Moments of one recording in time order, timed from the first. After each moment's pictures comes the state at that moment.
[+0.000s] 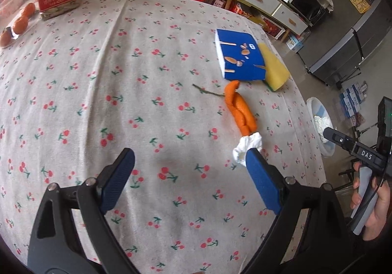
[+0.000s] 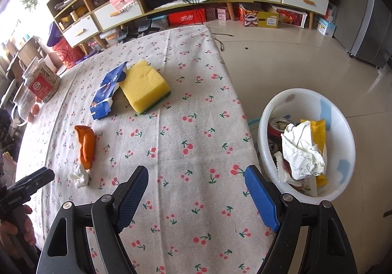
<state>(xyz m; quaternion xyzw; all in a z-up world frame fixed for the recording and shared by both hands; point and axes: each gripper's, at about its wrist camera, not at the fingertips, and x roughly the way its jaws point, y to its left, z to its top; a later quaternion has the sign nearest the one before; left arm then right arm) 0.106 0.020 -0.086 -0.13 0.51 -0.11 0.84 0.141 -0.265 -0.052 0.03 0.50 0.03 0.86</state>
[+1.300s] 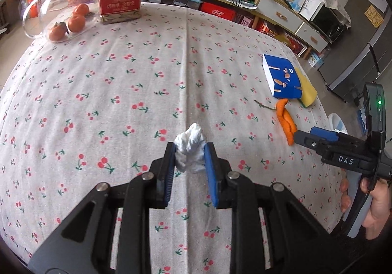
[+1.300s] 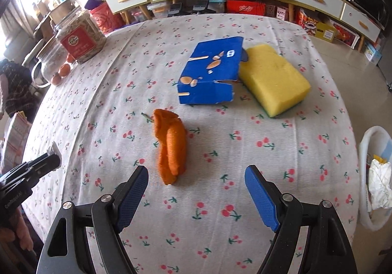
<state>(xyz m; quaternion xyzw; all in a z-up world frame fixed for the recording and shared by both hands) 0.077 0.099 -0.073 -0.13 0.48 -0.03 0.87 0.174 -0.114 -0.086 -0.03 0.52 0.14 0.84</state>
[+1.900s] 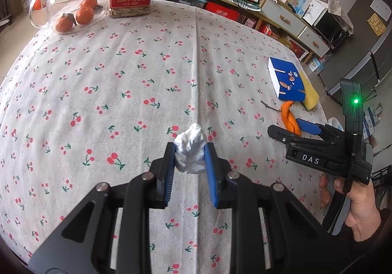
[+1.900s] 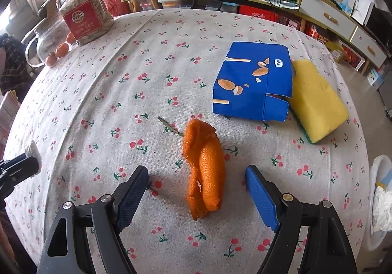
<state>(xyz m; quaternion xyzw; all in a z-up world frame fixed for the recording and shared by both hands) 0.074 0.115 -0.075 -0.15 0.48 -0.03 0.86 0.186 -0.062 -0.110 -0.10 0.50 0.13 0.85</state>
